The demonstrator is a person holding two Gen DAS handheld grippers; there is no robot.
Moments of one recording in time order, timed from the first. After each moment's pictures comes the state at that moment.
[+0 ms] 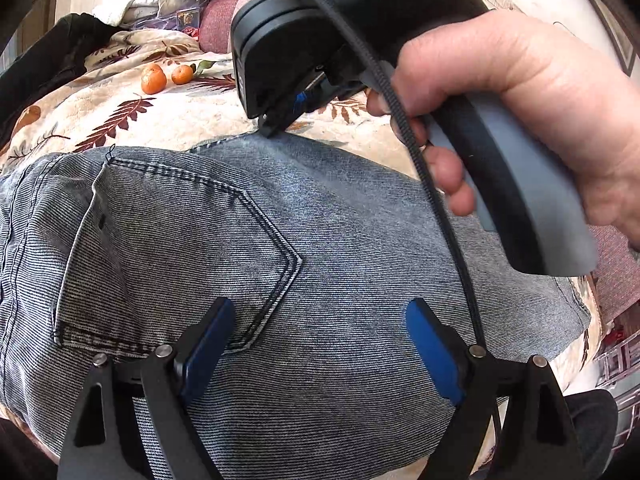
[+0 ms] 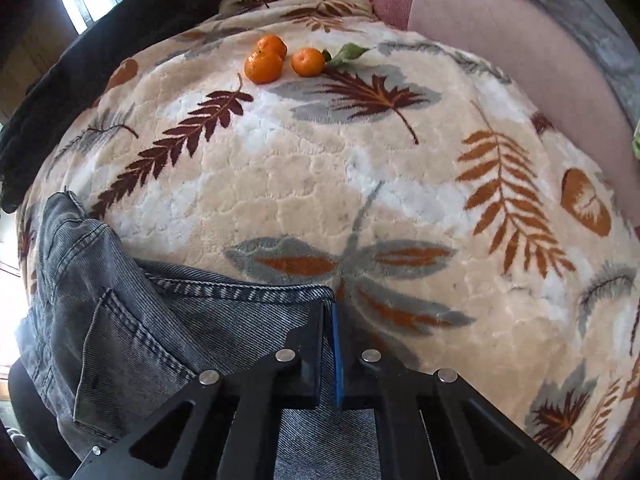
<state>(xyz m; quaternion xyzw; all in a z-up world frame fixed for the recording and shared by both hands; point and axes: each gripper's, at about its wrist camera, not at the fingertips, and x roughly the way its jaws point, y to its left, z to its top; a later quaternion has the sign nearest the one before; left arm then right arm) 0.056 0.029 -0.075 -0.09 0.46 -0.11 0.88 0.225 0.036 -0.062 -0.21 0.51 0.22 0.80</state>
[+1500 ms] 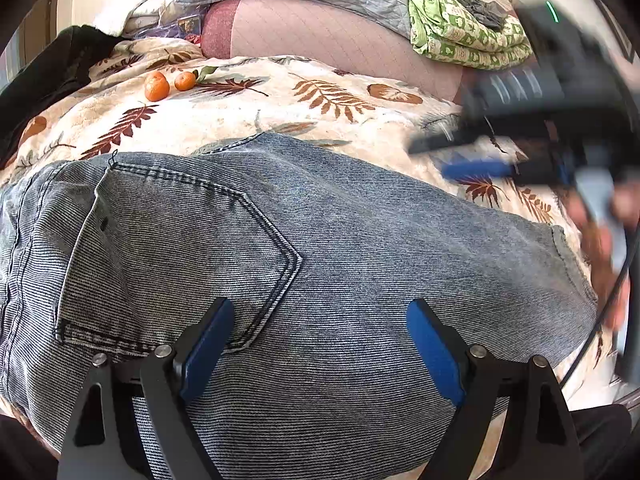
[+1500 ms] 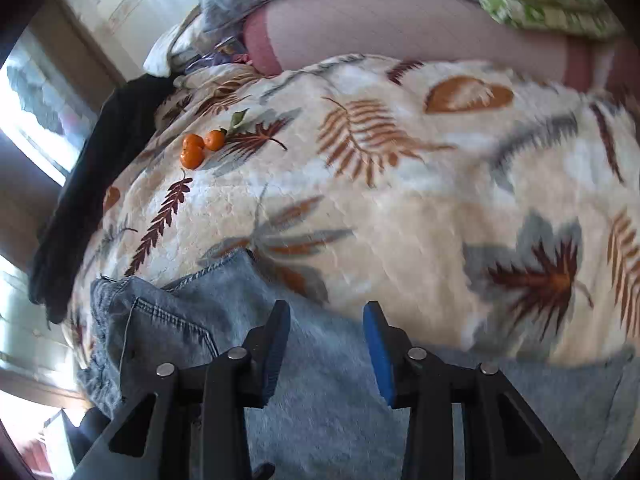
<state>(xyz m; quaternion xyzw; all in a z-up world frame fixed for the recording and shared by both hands) 0.054 0.020 -0.075 -0.06 0.45 -0.10 0.89 0.173 -0.142 -0.045 0.11 0.53 0.16 0.83</state>
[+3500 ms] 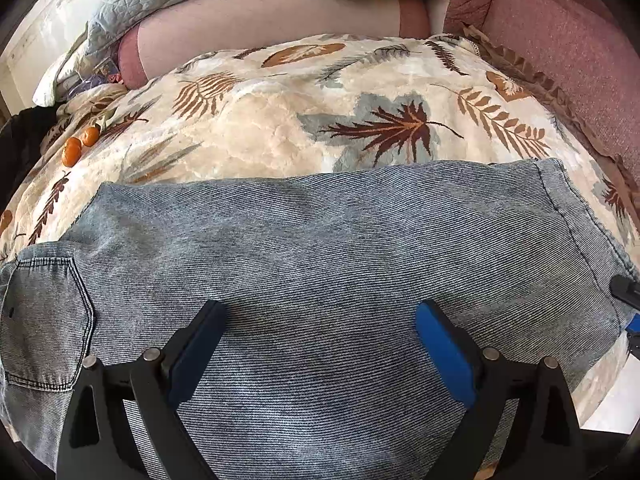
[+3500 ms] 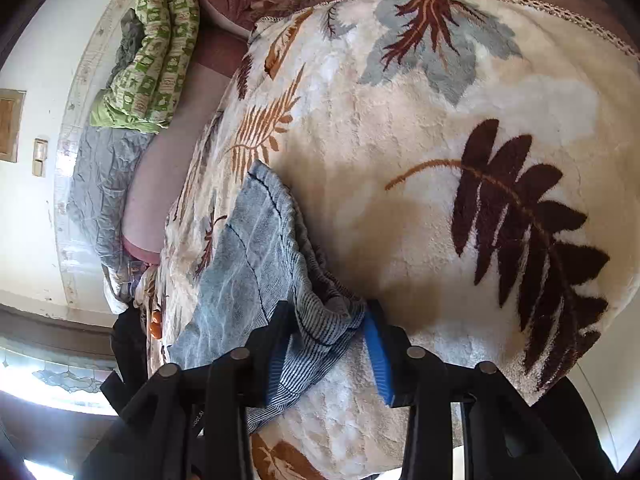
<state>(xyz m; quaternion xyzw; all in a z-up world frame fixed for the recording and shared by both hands) 0.071 -0.136 -0.082 0.07 0.49 -0.10 0.86 -0.025 -0.445 -0.109 0.47 0.42 -0.04 0.77</state>
